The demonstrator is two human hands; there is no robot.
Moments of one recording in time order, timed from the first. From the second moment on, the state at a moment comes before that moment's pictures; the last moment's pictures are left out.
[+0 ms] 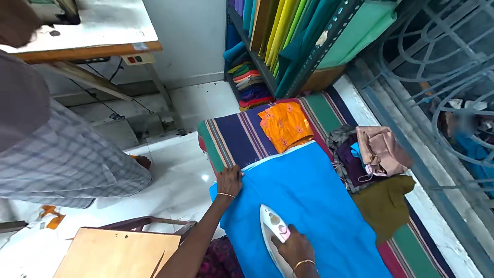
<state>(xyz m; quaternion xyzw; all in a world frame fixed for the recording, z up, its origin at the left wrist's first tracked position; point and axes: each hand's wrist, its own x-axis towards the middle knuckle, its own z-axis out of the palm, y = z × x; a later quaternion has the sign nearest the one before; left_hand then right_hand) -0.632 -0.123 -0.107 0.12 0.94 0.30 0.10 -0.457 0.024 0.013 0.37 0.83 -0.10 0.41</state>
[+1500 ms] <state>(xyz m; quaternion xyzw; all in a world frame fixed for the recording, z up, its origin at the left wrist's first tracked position) -0.670 -0.113 -0.123 0.16 0.91 0.37 0.14 -0.589 0.090 0.009 0.35 0.88 -0.11 0.30</state>
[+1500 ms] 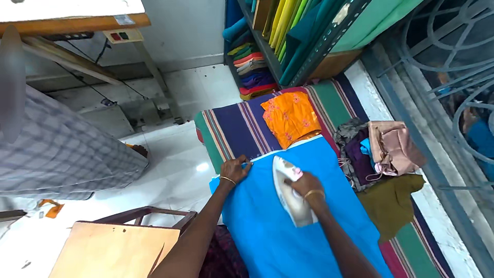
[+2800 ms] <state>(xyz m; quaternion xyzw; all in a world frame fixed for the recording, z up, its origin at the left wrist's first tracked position) -0.675 -0.148 -0.138 0.28 0.90 0.34 0.01 -0.561 0.127 0.006 0.40 0.87 -0.11 0.27</state>
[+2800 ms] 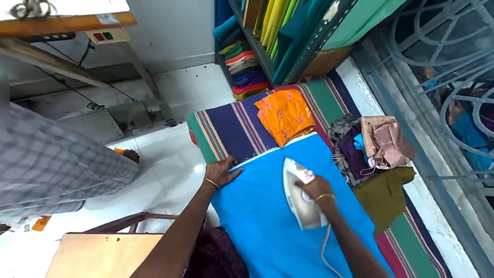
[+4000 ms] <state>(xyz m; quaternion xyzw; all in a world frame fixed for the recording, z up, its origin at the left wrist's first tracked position) -0.633 -0.113 -0.127 0.24 0.94 0.25 0.02 -0.331 0.098 0.014 0.56 0.73 -0.20 0.35</state>
